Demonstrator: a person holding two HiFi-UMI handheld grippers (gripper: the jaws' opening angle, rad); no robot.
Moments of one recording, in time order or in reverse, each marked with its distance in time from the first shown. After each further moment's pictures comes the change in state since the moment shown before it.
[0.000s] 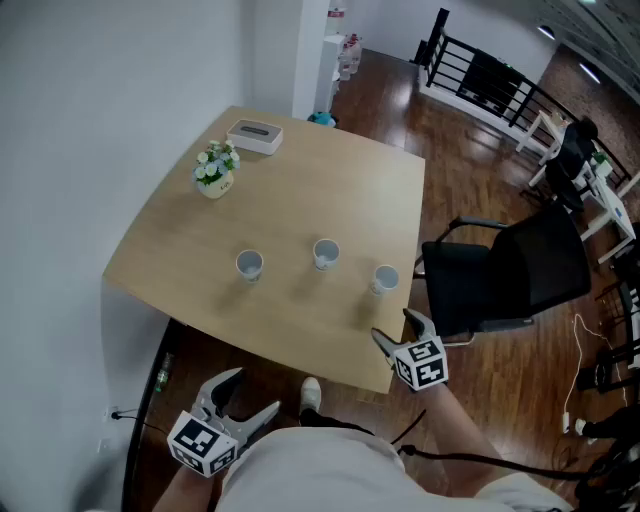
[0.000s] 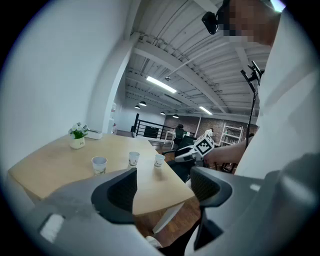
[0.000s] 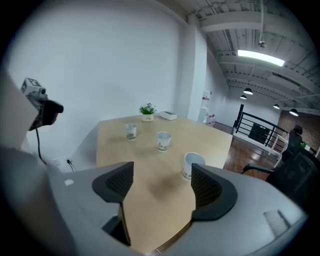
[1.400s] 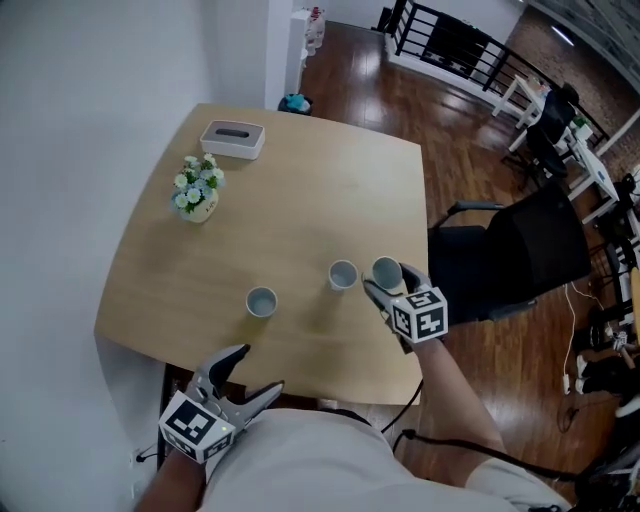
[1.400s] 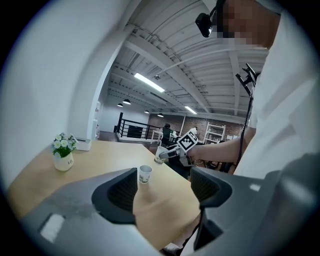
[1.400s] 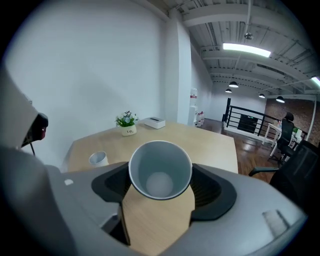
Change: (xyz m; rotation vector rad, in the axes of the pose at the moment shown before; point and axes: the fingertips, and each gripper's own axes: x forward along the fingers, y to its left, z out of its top) left arm 0.060 0.176 0.091 0.096 0.003 -0.217; right arm 0.156 -0.050 0.150 0.145 -0.027 -0.110
